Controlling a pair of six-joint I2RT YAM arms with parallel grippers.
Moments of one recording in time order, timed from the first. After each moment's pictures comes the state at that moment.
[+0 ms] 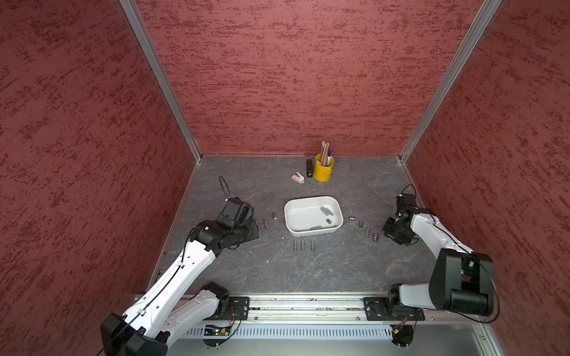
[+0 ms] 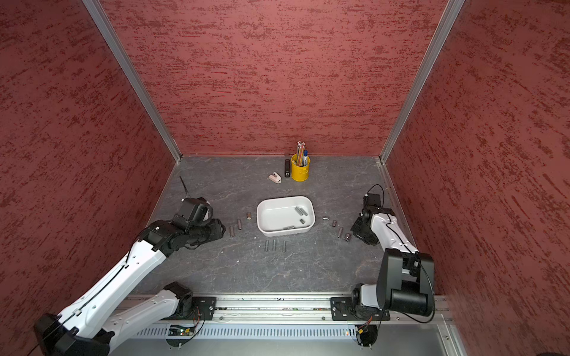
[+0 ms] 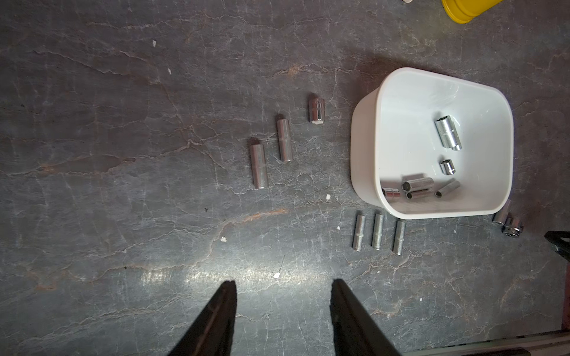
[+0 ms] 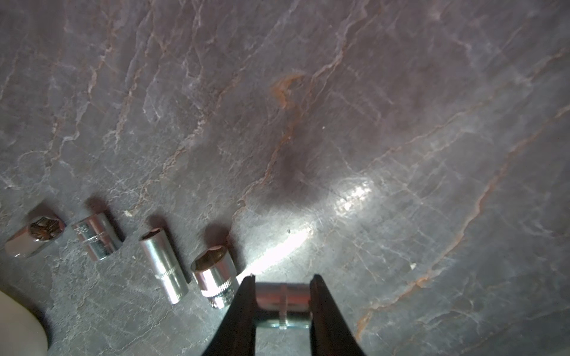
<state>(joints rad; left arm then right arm) -0.45 0.95 0.89 -0.97 -0.02 -0.68 -0.17 1.39 0.82 -0.80 0.03 0.51</state>
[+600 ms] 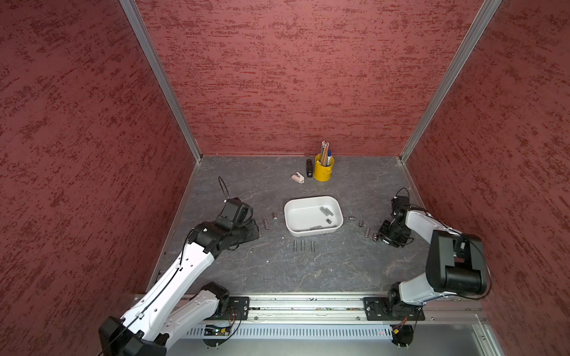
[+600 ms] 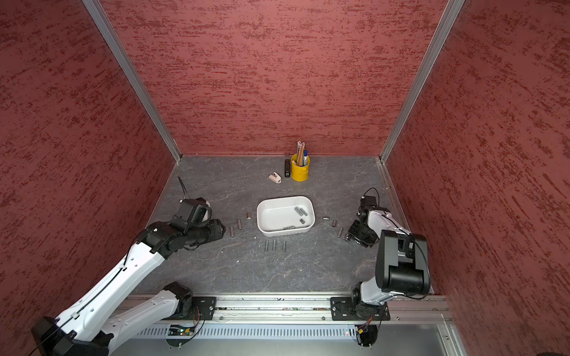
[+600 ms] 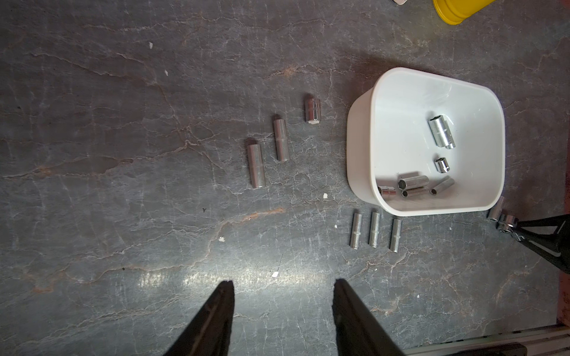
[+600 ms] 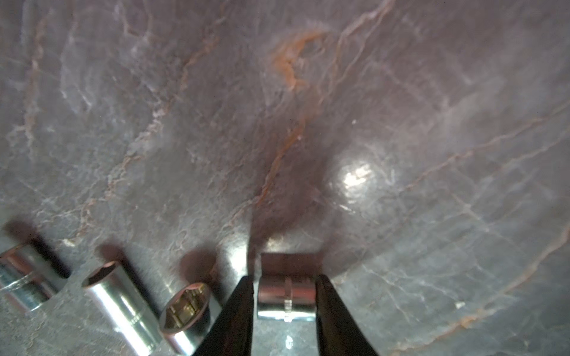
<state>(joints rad) -0.45 0.93 0.89 -0.96 -0.02 -0.67 -0.17 1.53 0.81 -0.75 -0.01 0.52</state>
